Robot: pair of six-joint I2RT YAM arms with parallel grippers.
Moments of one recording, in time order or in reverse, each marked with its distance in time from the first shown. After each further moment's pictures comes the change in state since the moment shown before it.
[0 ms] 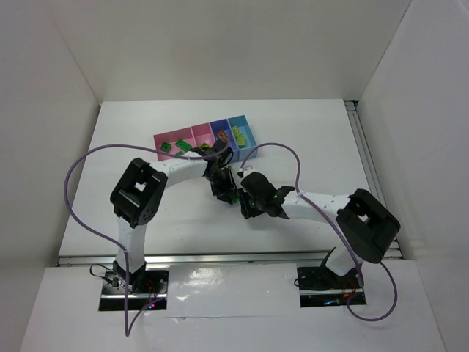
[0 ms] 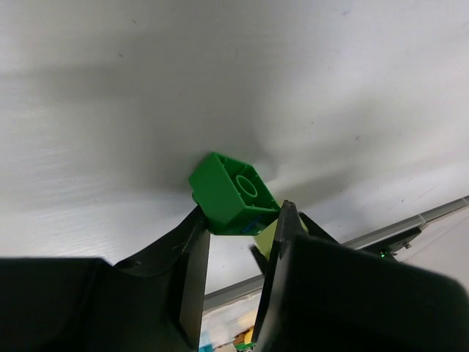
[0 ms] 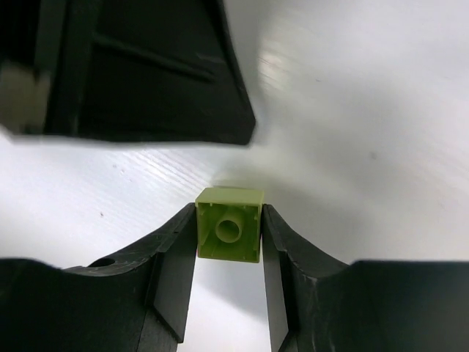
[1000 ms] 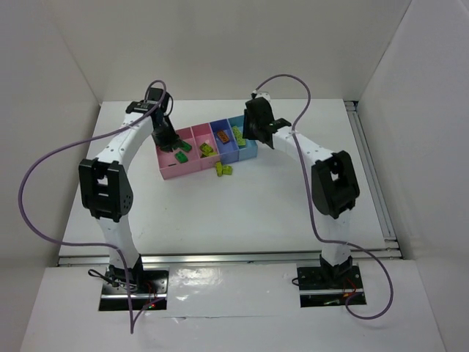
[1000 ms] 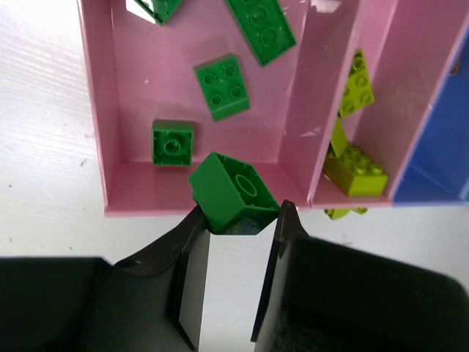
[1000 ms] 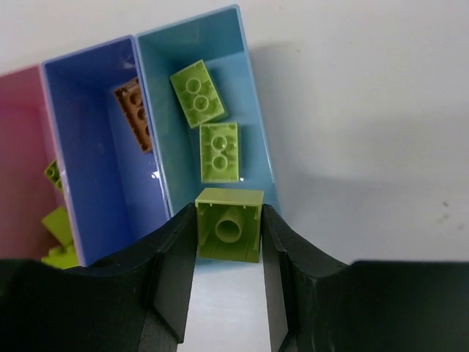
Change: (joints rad) left arm 0.442 -0.090 0.389 -0.348 -0.349 0.266; right arm -0.333 0.417 0.845 -0.184 0.157 0.005
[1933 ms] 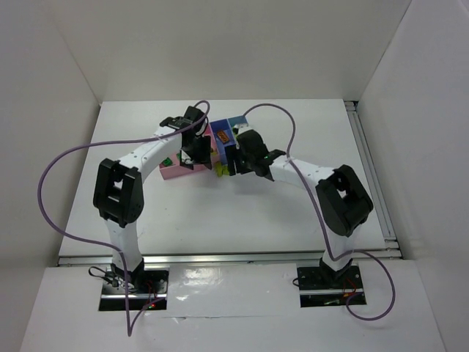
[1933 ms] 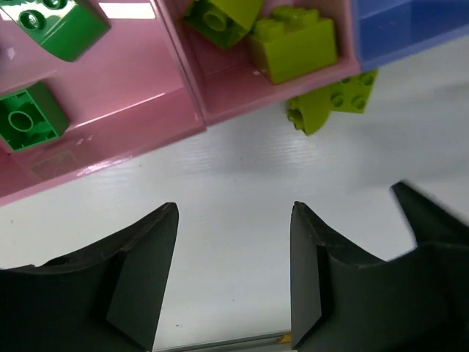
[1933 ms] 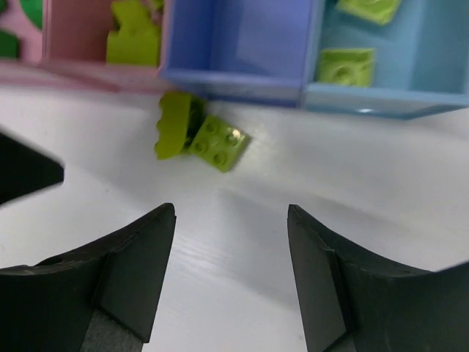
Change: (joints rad) left arm -0.243 0.002 -0.132 0.079 0.024 0.187; right arm 0.127 -0.175 -0.388 0.173 -0.168 -0.077
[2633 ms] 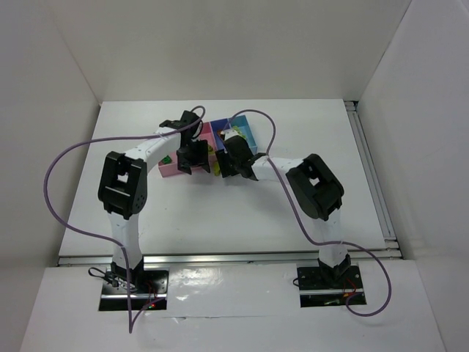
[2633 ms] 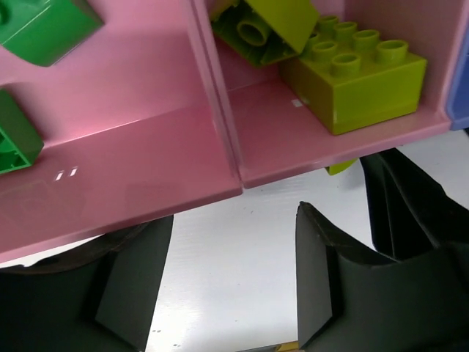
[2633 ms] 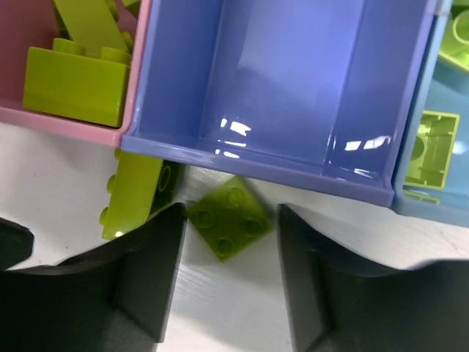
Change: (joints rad) left arm 0.073 0.103 -0.028 0.053 0.079 -0.004; right arm 0.050 0.286 0.108 0.154 0.055 -0.084
